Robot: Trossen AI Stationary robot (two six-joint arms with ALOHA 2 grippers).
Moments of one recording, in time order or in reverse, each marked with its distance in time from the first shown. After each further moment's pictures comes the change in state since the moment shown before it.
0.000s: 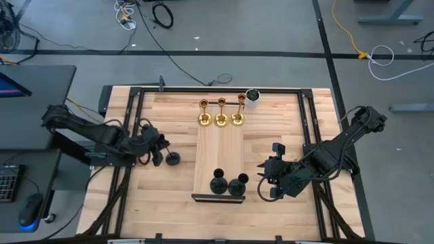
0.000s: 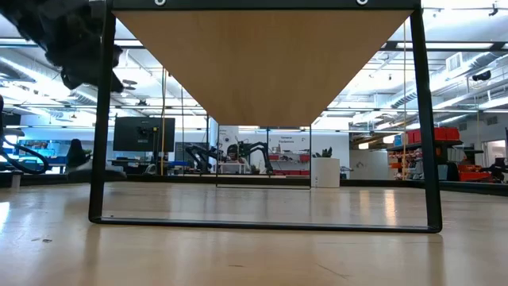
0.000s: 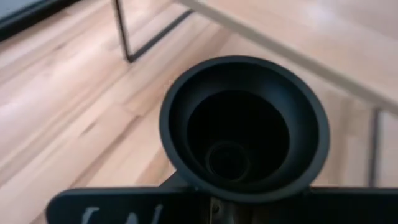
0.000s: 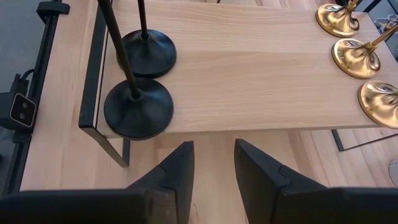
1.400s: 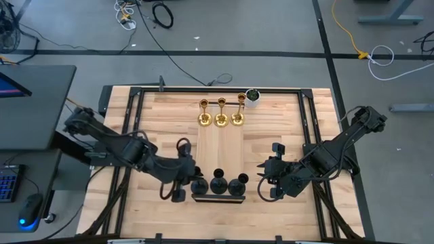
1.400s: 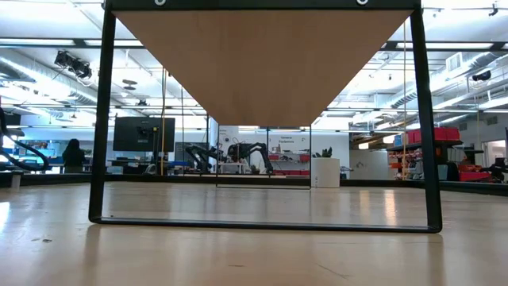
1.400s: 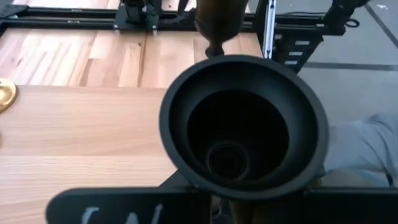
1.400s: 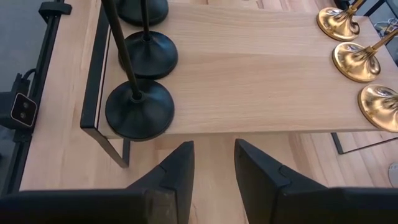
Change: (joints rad) left arm -0.148 0.757 0.933 -0.053 0.233 0.372; right arm 0.000 0.000 0.001 0.007 0.000 -0.016
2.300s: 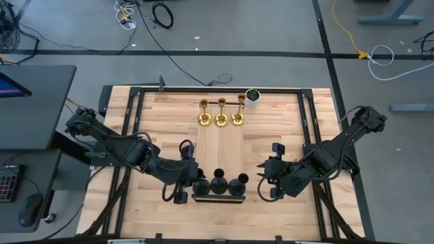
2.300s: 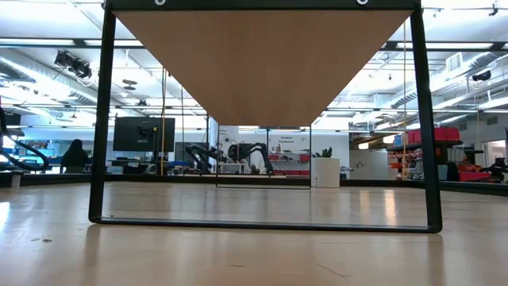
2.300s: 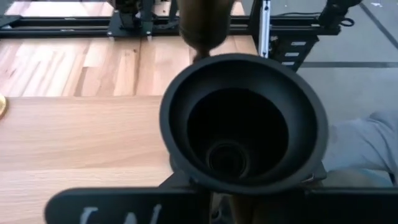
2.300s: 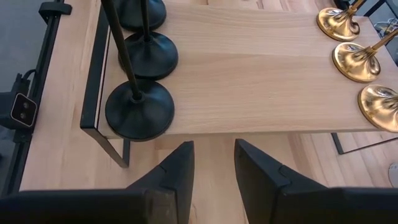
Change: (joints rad) left arm 0.001 0.025 0.001 0.042 0.009 0.039; right arm 0.000 0.000 0.000 0.000 0.000 0.000
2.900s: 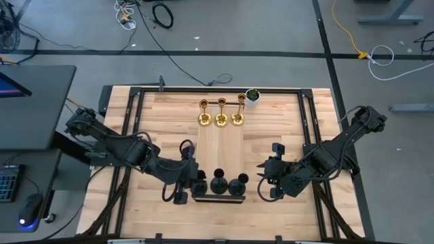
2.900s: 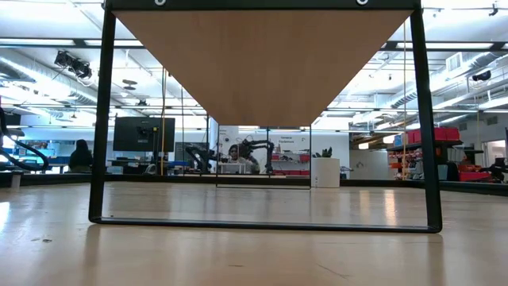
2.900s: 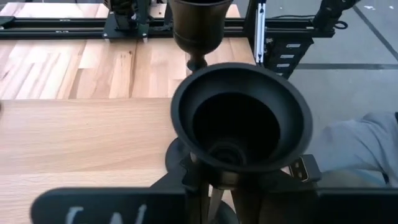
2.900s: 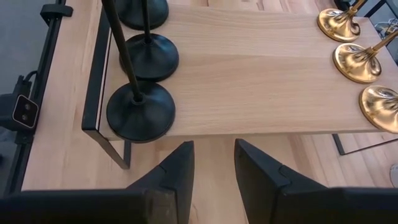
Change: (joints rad) left arm 0.001 0.000 0.000 0.011 0.018 0.001; right arm 0.000 0.000 0.000 0.005 0.000 0.000
